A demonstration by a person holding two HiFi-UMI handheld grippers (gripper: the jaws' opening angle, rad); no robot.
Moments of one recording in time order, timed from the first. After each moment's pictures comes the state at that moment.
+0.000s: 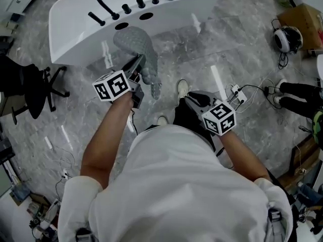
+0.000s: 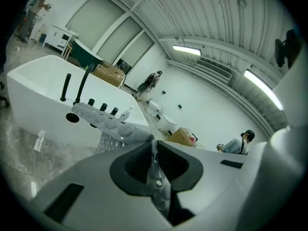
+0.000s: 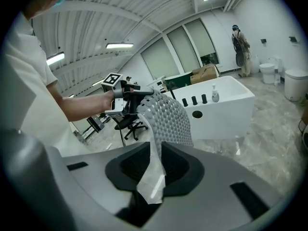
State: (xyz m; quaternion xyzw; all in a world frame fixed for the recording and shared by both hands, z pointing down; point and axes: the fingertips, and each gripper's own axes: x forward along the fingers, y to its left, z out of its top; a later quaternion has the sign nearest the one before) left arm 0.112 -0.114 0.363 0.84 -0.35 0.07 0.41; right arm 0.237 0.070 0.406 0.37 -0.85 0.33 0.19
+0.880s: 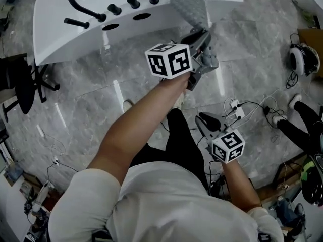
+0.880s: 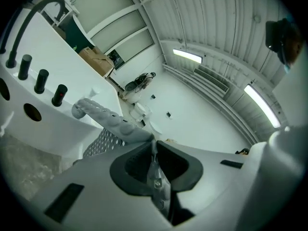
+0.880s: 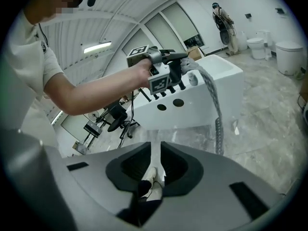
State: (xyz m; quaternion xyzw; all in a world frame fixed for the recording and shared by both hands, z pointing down) left arm 0.383 -0.314 0.452 0.85 -0.28 -0.03 0.45; right arm 0.344 -0.027 0.508 0.36 -0.80 0.43 0.20
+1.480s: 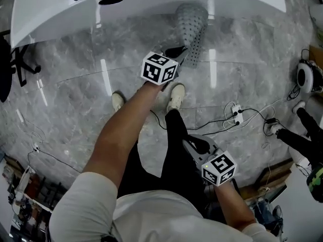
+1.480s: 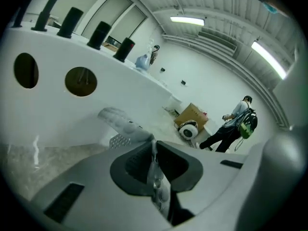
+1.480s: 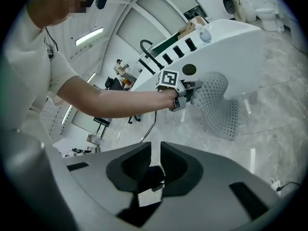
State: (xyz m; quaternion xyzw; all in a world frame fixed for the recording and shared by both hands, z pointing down) left arm 0.246 -0.288 0.768 0.86 -0.29 0.16 0.39; right arm 0.240 0.001 0.613 0.27 -0.77 0.51 0.25
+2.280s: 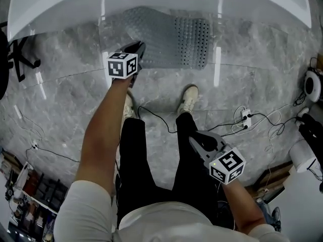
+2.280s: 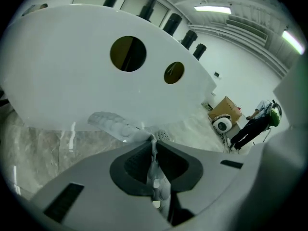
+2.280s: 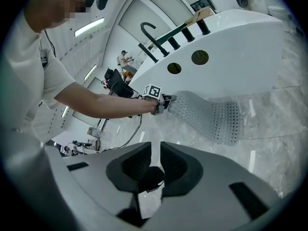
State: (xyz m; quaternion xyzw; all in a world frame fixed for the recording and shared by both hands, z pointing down) left arm -0.022 -0.297 0.891 0.76 -0.42 0.26 0.41; right arm 0.171 -0.028 0.670 0.24 -0.78 0.51 0.28
